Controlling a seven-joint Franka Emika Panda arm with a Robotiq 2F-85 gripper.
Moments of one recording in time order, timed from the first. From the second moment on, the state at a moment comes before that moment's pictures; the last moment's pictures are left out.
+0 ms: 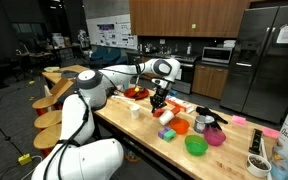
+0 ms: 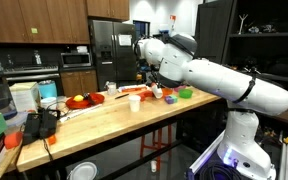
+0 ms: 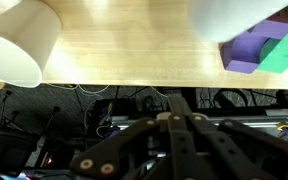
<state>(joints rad) 0.96 1.23 -1.70 -1.65 1.04 0.98 2.60</state>
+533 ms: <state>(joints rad) 0.96 1.23 -1.73 -1.66 1.03 0.98 2.60</state>
